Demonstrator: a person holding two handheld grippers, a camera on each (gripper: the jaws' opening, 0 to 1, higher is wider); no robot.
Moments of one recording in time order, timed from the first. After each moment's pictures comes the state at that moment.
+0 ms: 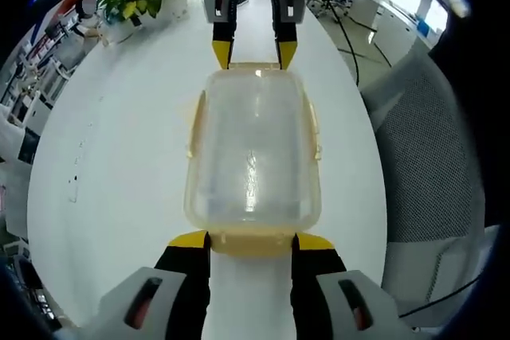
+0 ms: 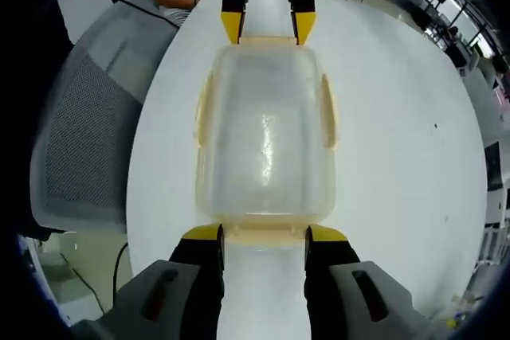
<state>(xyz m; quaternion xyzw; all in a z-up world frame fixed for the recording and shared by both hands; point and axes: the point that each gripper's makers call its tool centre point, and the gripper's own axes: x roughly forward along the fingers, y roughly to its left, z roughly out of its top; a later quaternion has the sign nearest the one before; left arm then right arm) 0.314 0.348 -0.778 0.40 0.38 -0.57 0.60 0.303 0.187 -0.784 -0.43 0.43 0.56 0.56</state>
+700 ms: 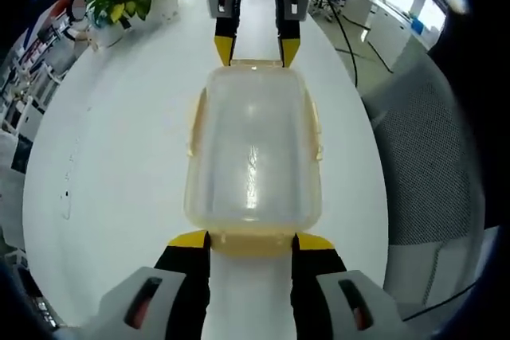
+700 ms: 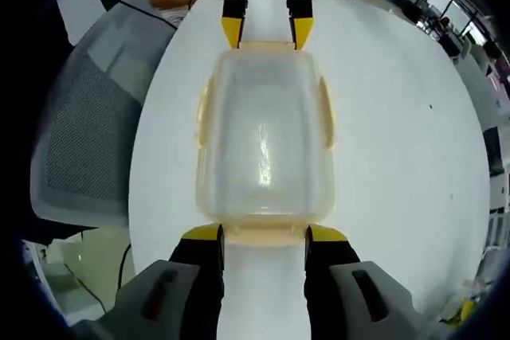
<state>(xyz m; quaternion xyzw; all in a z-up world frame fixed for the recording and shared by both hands) 0.316 0.327 -0.786 0.40 0.39 -0.59 0.59 0.297 0.167 -0.790 -0.41 0.43 0.56 0.58</state>
